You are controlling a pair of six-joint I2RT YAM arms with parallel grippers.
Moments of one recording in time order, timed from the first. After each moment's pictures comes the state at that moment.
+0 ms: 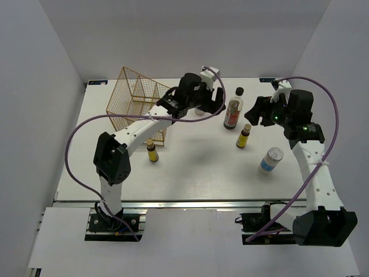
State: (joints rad) left arm -0.72 1.91 1.79 -0.26 0.19 -0.22; right arm 0.02 1.12 1.16 -0.53 -0.46 0.04
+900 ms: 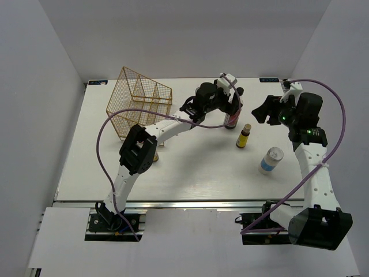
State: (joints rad) left arm -0.78 2.24 1.89 0.21 0.20 -0.09; right arm -0.10 1.11 1.08 -0.39 -0.52 0.10
